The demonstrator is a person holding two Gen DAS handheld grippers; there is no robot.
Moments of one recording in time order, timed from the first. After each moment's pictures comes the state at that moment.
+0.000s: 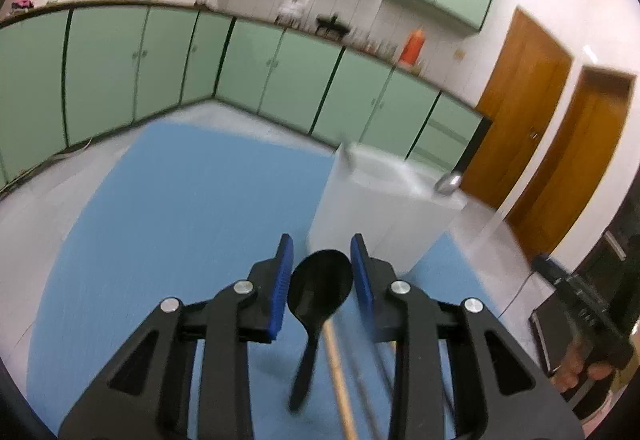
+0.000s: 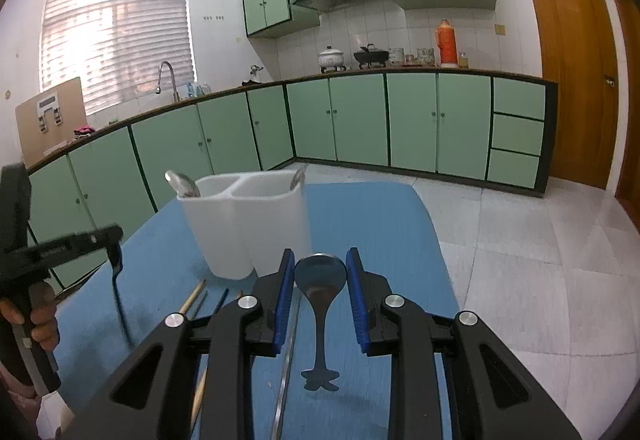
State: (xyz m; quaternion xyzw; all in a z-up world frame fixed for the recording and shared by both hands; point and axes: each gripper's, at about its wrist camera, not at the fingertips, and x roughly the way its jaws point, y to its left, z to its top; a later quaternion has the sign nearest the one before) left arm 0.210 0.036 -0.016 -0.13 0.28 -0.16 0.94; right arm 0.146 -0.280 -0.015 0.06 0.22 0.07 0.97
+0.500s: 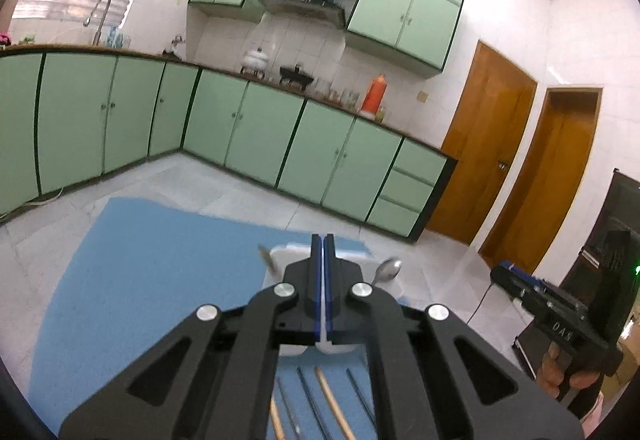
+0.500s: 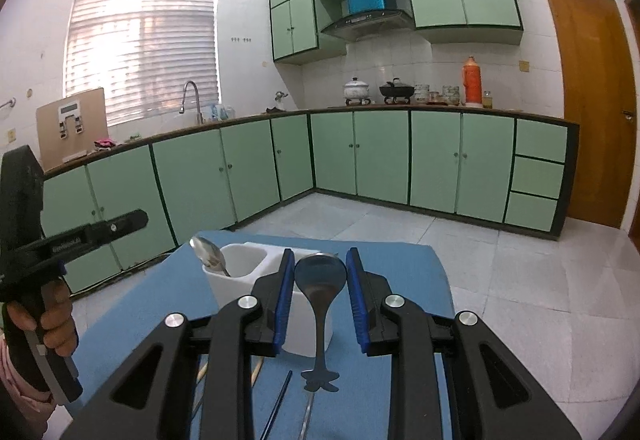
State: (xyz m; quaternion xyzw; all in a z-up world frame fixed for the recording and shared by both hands) left arm 0.224 -0.006 0.041 -0.13 0.20 -0.19 0.95; right arm 0.173 -0.270 0.043 0.04 0.18 0.11 0.98
